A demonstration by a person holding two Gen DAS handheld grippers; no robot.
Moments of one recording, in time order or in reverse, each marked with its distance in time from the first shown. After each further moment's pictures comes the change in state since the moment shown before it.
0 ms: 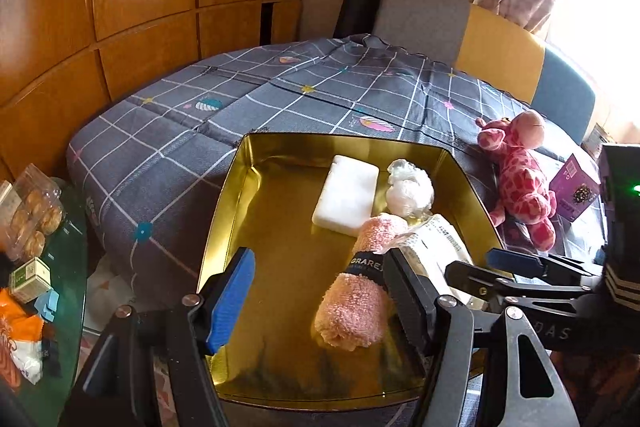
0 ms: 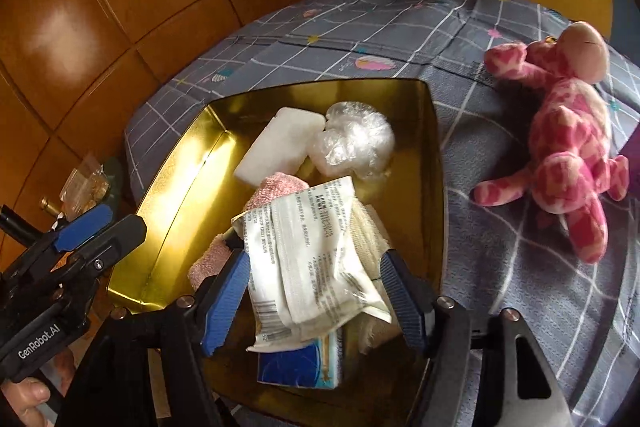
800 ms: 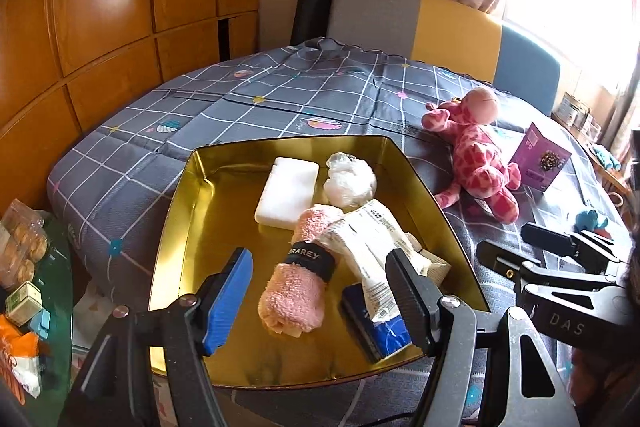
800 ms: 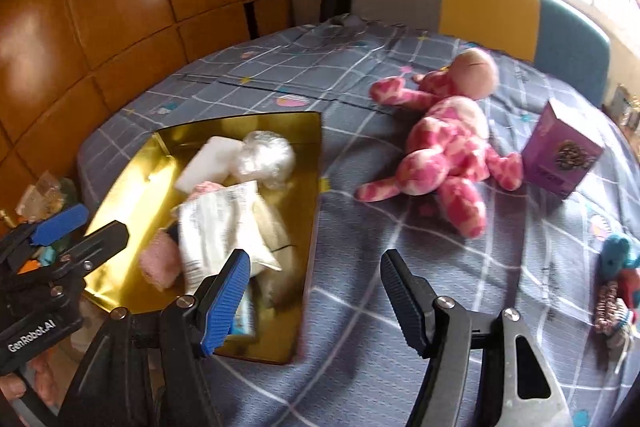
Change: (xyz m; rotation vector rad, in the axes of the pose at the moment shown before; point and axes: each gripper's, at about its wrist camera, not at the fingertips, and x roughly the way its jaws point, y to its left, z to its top) left arm -0.019 -0.048 -0.012 0.122 -0.024 -0.068; right arm -0.065 -0.023 -0.033 0.018 -0.150 -0.265
